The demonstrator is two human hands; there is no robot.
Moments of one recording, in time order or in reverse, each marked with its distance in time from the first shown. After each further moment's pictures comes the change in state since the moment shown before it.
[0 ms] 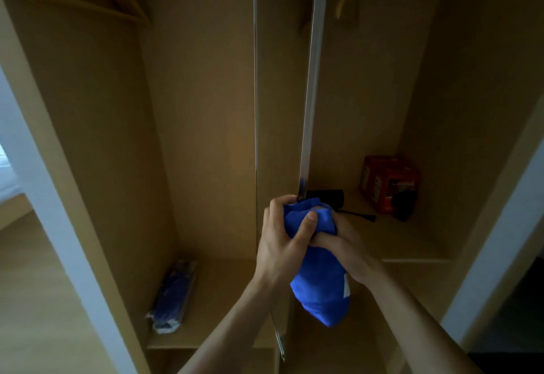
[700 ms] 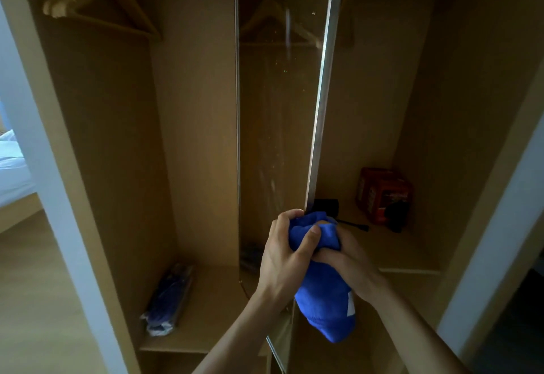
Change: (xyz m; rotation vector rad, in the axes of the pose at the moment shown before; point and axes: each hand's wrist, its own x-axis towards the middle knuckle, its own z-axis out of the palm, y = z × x) left_hand -0.033 0.019 0.033 -0.019 -0.007 -0.014; right_hand -0.039 0.000 -0.027 0.031 -0.013 -0.023
